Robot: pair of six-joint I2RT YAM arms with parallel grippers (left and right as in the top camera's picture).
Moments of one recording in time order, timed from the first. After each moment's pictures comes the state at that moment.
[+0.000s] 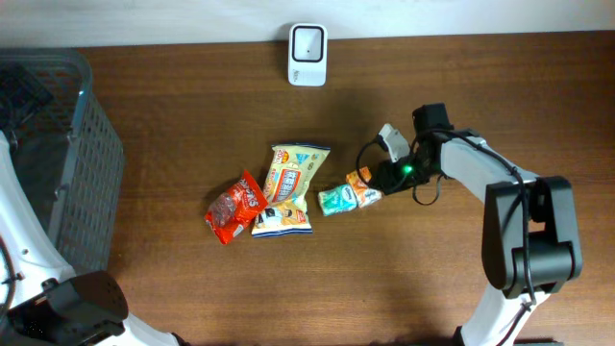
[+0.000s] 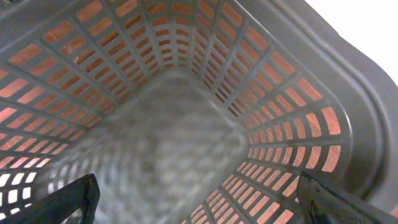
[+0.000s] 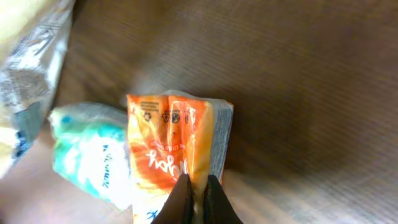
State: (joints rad) left arm 0.47 1.82 2.14 -1.24 -0.17 -0.30; right arm 0.08 1.96 1.20 -0.65 -0.60 -0.20
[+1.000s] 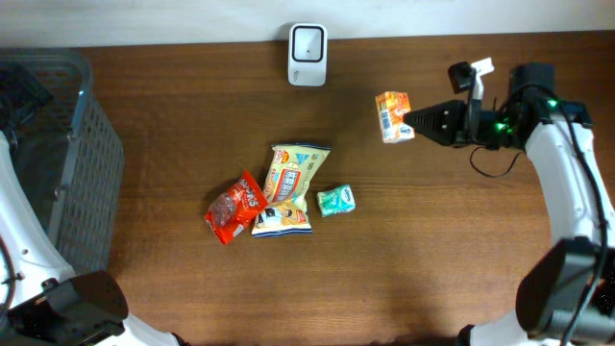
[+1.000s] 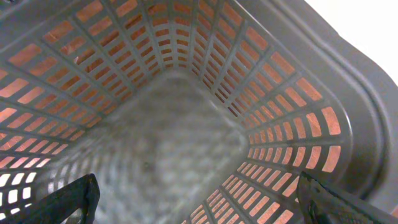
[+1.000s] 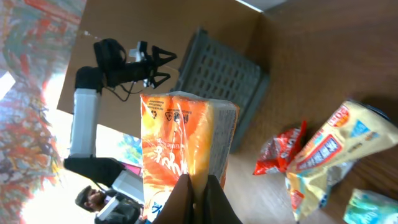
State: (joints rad) left arm 0.47 1.82 2.14 -1.24 -0.17 -0.30; right arm -0.19 1.71 1.45 -1.00 -1.52 -0.11
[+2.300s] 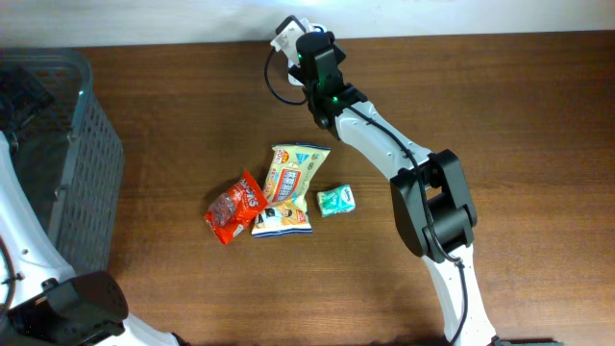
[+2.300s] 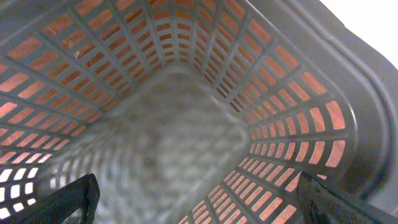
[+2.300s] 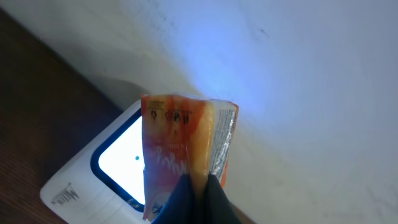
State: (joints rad) left arm 0.47 1.82 2.14 -1.25 -0.17 -0.30; right arm 0.47 2.38 1.93 0.09 0.38 -0.63
